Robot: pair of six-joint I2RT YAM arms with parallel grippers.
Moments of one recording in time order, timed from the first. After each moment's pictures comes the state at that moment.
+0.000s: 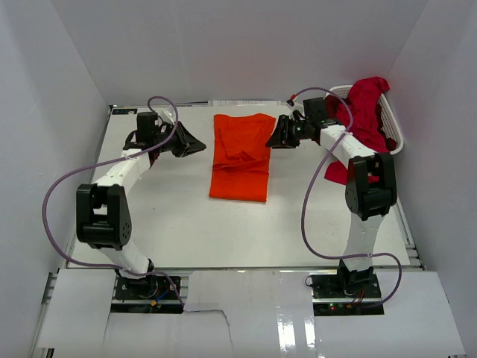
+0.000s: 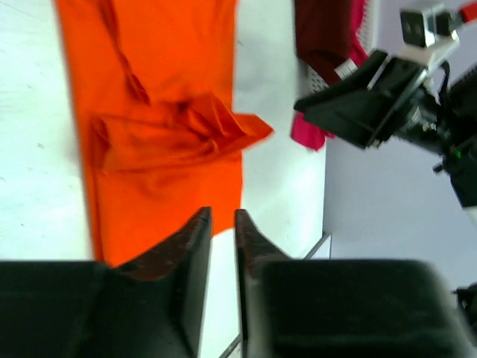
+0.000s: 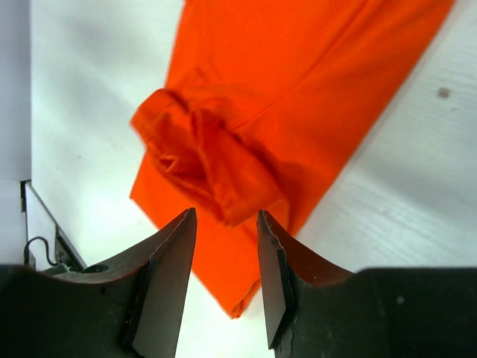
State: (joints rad) left arm -0.08 1.73 1.25 -0.15 0.70 -0.70; right arm 0.25 2.03 1.59 -0.38 -0.65 0.32
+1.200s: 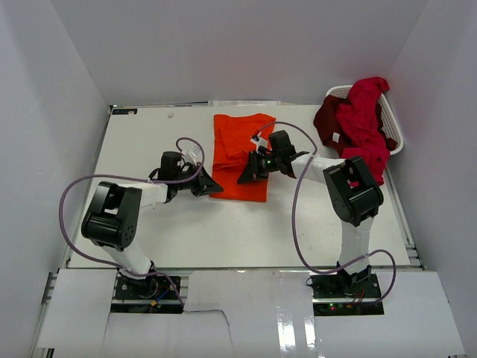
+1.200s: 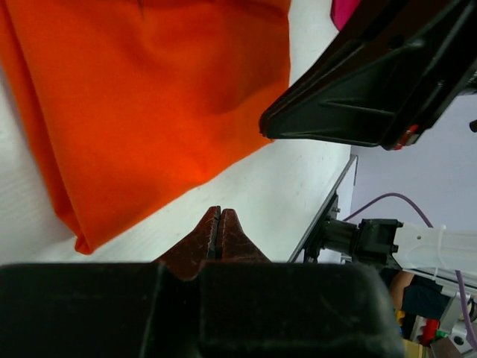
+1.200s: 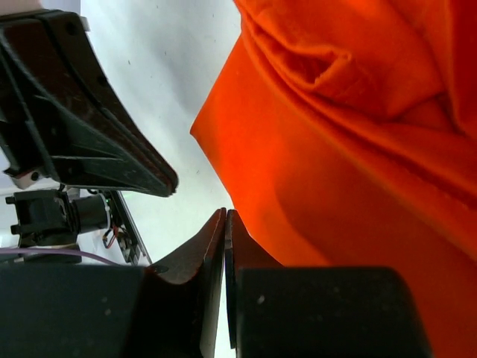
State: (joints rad) left arm -0.26 1.66 0.73 0.27 0.78 -0.71; right arm 0.51 1.97 1.20 0.03 -0.78 0.51
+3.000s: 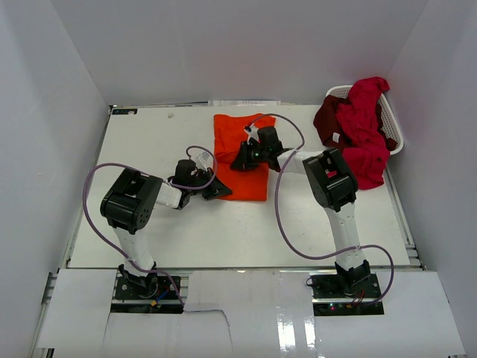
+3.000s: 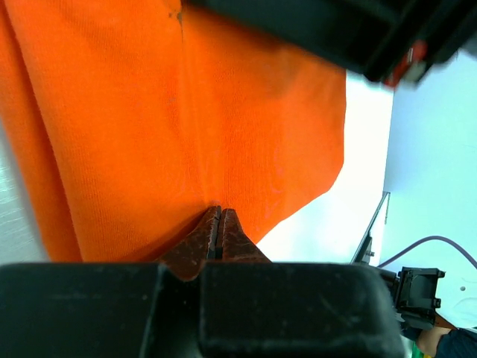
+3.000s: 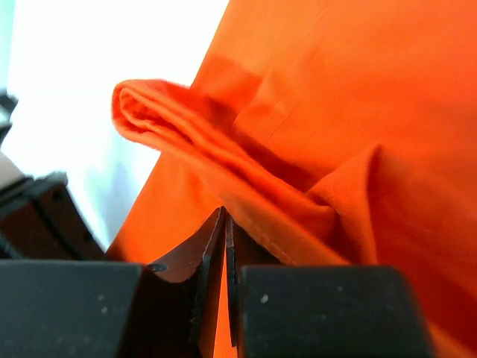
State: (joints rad) left arm -0.36 1.88 0.70 0.60 0.59 -0.79; right arm 0.53 2.25 1.43 0.21 -0.58 0.48
